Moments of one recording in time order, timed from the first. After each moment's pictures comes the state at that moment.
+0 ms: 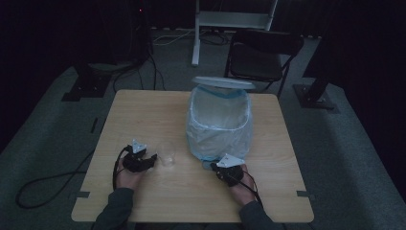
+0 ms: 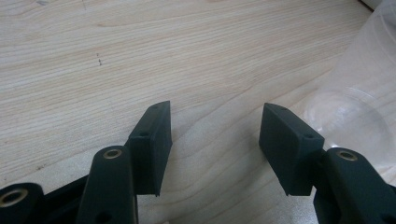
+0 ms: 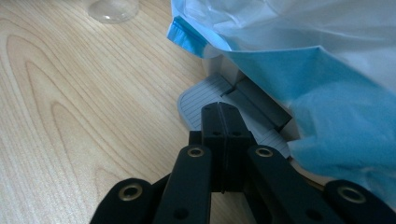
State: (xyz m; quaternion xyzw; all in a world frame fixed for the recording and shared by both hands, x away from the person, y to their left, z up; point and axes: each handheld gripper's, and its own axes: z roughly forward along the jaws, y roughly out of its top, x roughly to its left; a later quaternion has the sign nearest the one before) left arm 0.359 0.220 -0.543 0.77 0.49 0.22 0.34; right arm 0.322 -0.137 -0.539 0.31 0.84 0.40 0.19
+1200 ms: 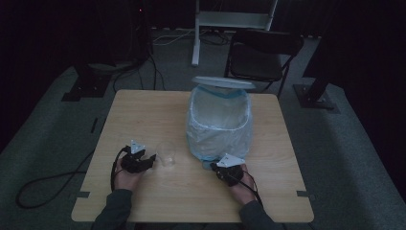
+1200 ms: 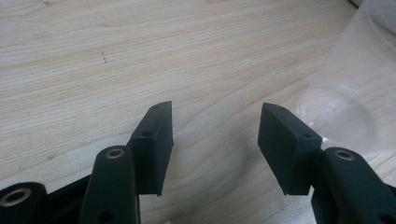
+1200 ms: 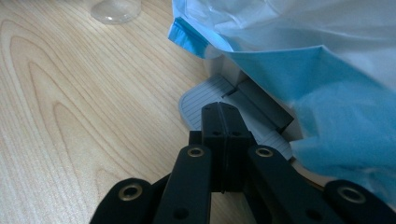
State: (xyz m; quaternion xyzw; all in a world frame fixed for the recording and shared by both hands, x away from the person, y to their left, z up) left arm 0.353 0.224 -0.536 0.77 0.49 0.22 0.34; right arm 0.323 -0.137 -0.540 0.31 0.84 0.40 0.19
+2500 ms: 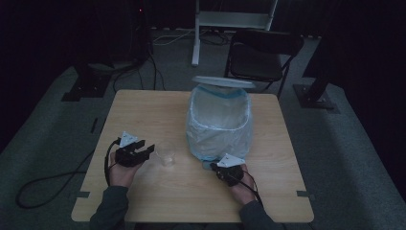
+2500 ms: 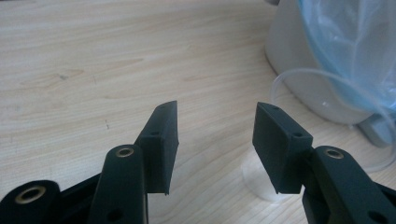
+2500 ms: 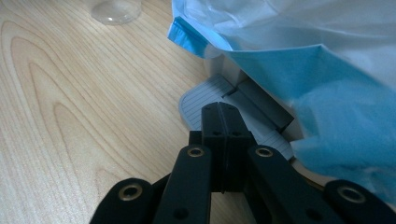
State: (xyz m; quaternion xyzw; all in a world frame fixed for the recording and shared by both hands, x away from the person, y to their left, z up) left arm 0.343 0.227 -0.476 0.74 0.48 0.21 0.42; right arm 0.323 -0.138 -0.540 0.31 0.84 0.41 0.19
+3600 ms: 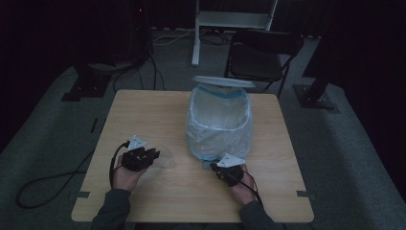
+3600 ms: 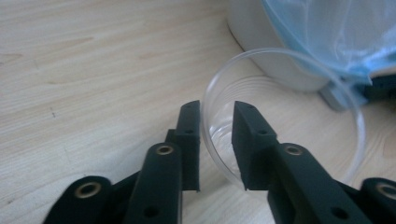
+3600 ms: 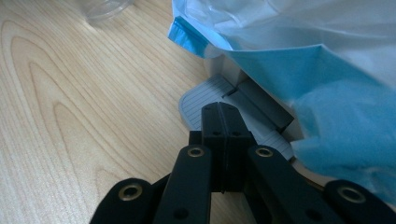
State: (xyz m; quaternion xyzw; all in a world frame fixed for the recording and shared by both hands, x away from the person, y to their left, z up) left arm 0.336 0.207 -0.485 0.80 0.44 0.16 0.39; right arm 0.323 -0.138 -0.540 0.31 0.84 0.41 0.19
